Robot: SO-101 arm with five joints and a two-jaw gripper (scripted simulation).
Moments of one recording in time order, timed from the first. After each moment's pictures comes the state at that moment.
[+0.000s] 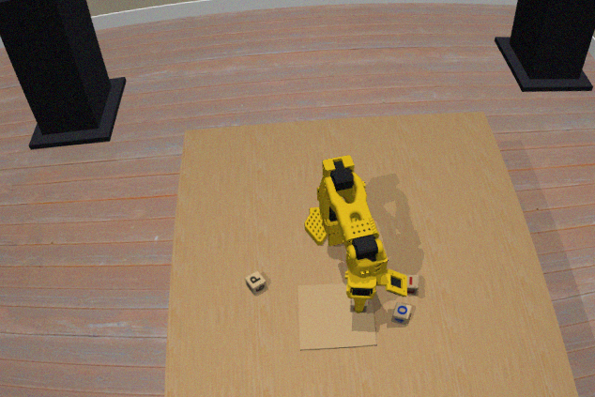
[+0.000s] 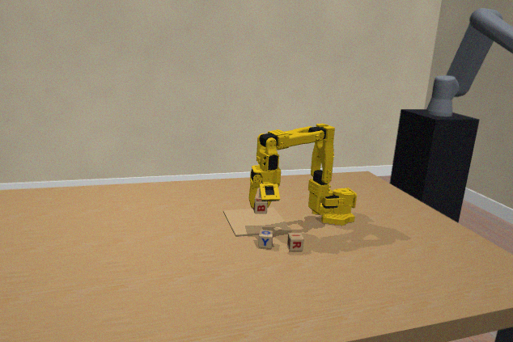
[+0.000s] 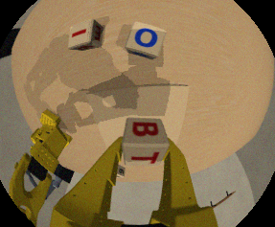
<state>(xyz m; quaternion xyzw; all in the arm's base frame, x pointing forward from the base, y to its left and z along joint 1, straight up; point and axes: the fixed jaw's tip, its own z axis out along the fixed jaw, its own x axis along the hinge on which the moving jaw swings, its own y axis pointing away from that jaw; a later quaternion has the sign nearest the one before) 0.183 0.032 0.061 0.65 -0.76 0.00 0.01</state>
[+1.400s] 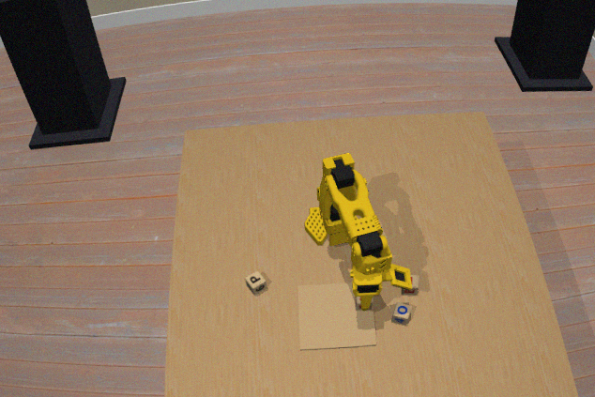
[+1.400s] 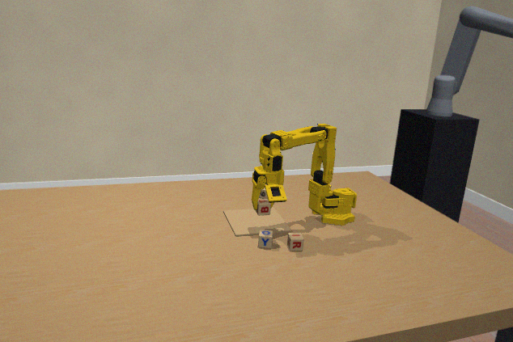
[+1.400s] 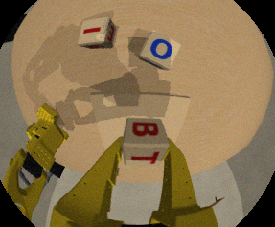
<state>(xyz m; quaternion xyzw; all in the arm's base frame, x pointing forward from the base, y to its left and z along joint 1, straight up) 0.178 0.039 0.060 0.69 -0.72 0.00 0.00</state>
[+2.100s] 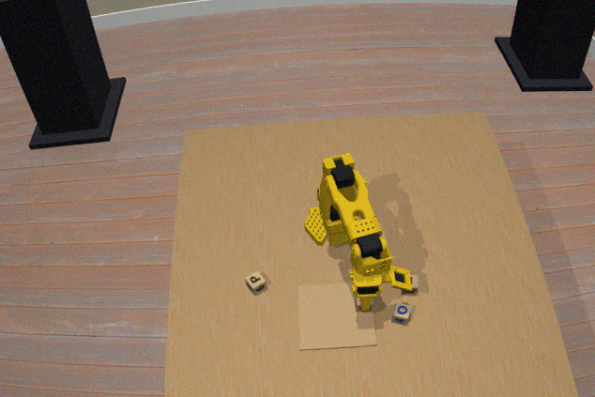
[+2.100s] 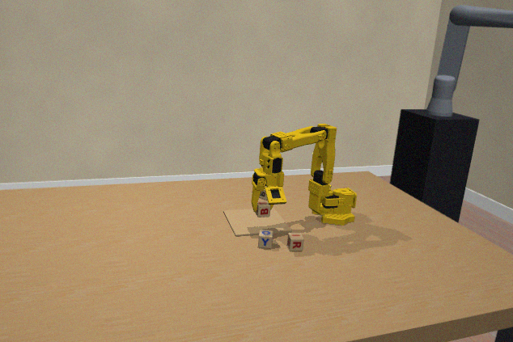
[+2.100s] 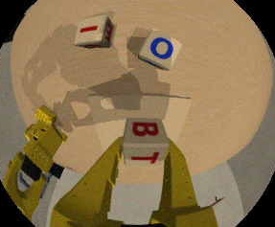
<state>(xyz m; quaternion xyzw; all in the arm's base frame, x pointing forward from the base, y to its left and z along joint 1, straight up) 0.179 0.040 0.055 0.69 -0.72 0.00 0.00</state>
